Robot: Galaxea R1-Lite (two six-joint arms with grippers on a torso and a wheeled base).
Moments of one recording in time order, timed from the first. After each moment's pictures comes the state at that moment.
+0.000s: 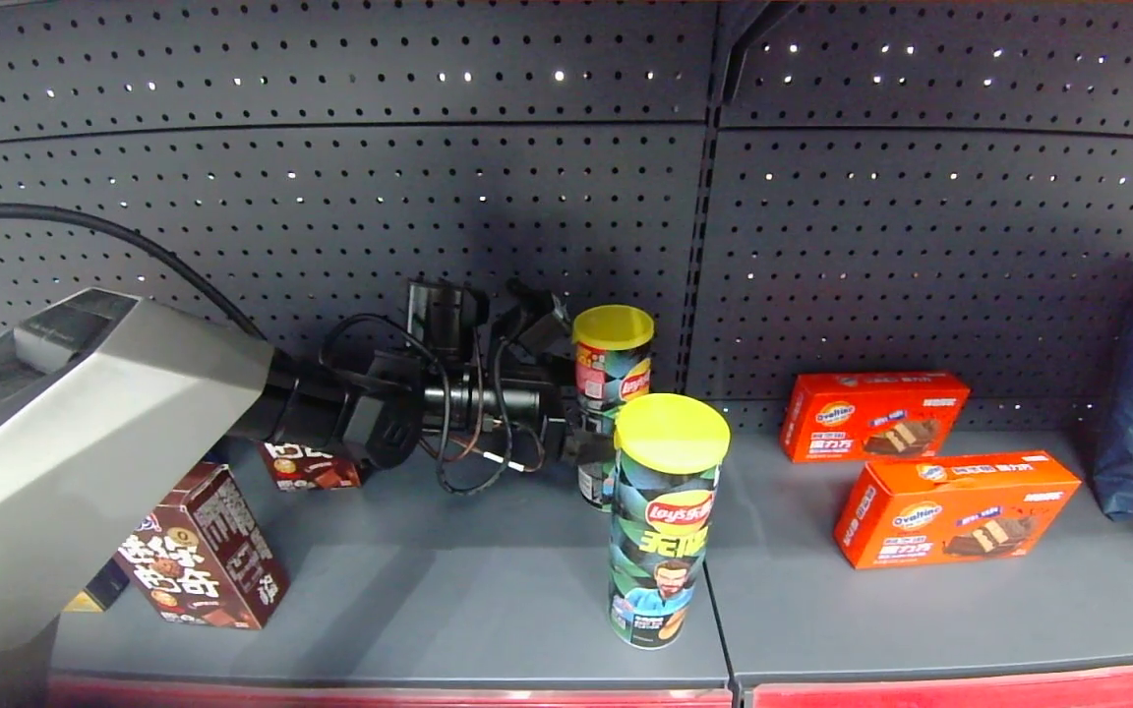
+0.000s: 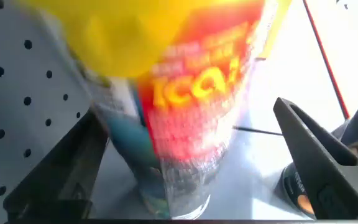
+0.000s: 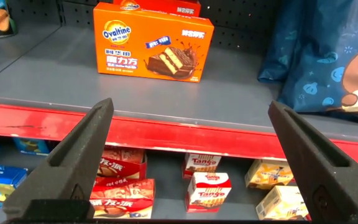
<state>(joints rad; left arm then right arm) -0.38 2.23 -1.43 -0.45 -0.95 0.32 0.00 0.00 -0.01 -0.06 -0.01 -0.16</state>
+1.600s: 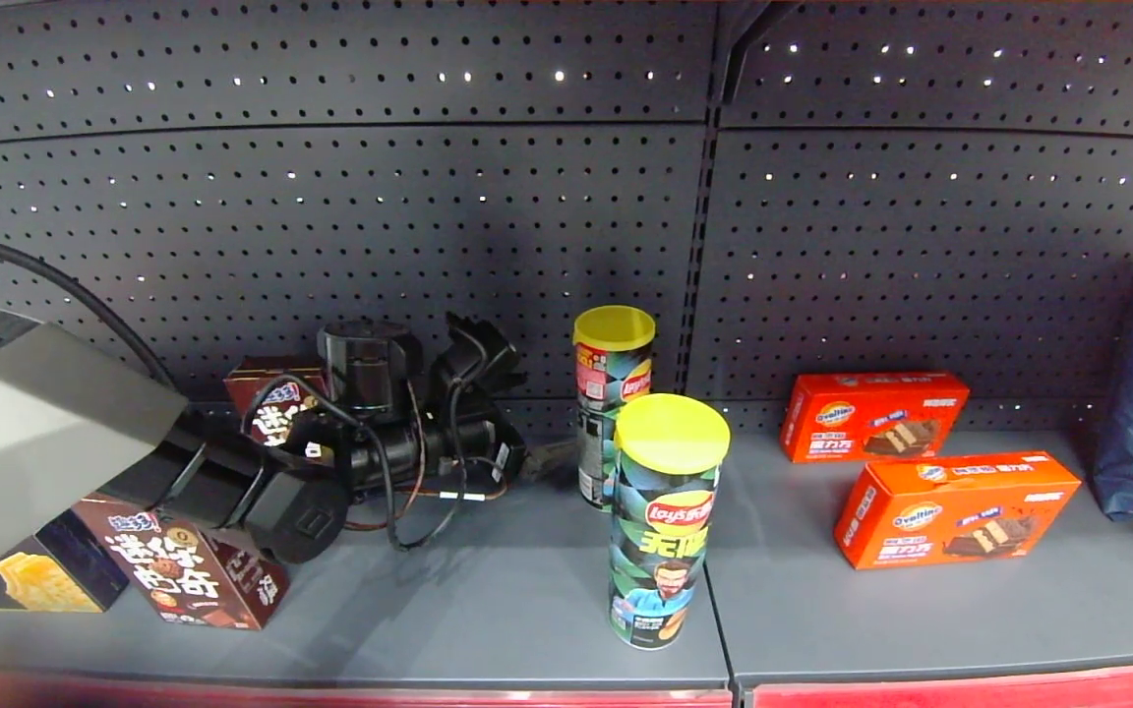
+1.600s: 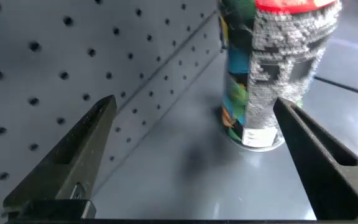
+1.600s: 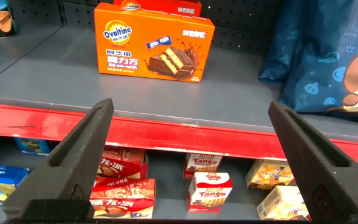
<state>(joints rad) -0.36 2.07 -0.99 -0.82 -0.43 0.33 0.00 0.00 -0.01 -0.05 -0.01 -0.16</state>
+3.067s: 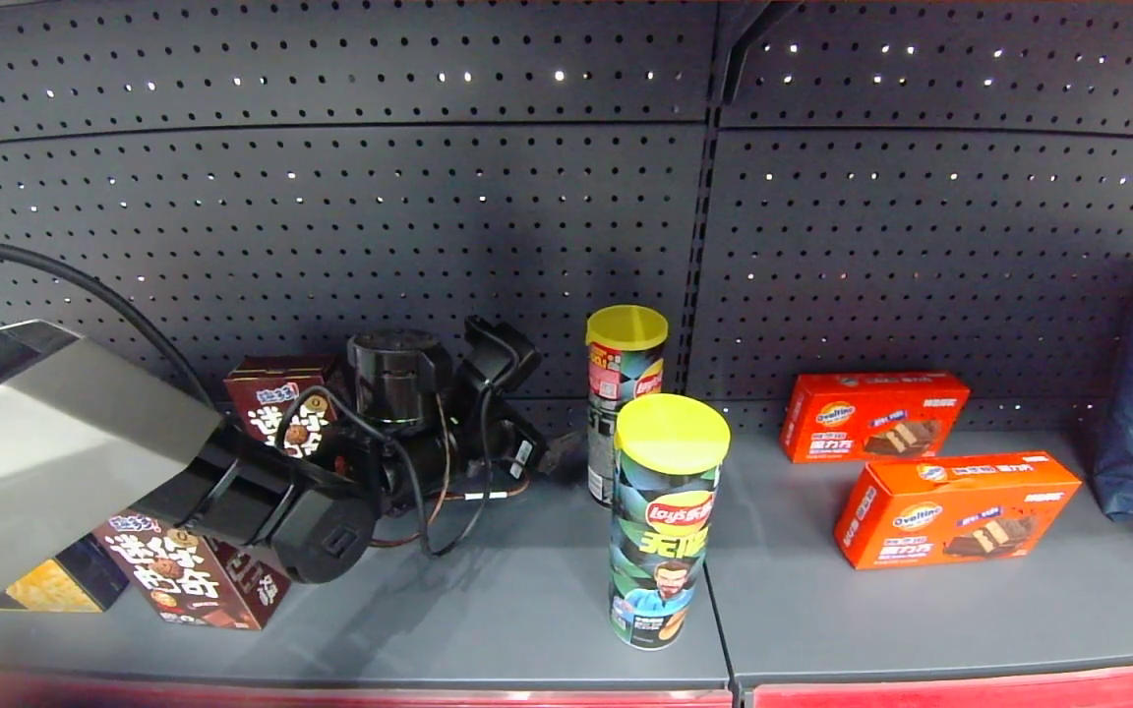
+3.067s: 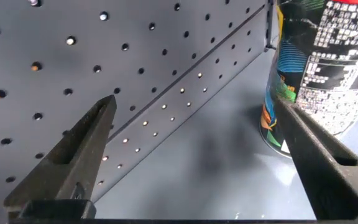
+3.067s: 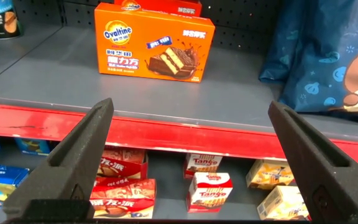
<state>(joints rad) -0.43 2.08 -0.98 -0.87 -0.16 0.33 0.00 0.00 -0.01 -0.05 -0.01 -0.16</state>
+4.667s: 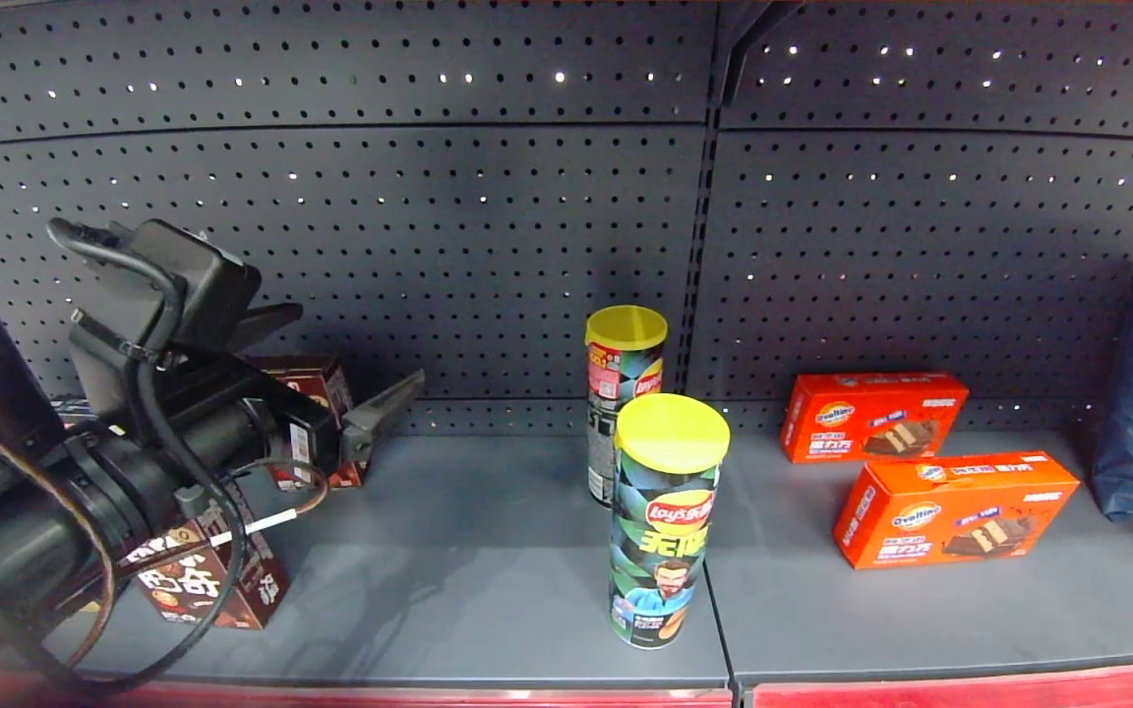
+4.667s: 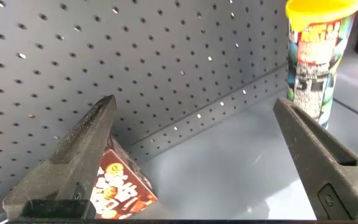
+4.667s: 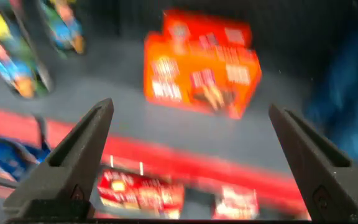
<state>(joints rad) -0.41 1.40 -0.58 -0.81 0.07 0.29 0.10 0.57 -0.34 -0.16 0.15 -0.14</state>
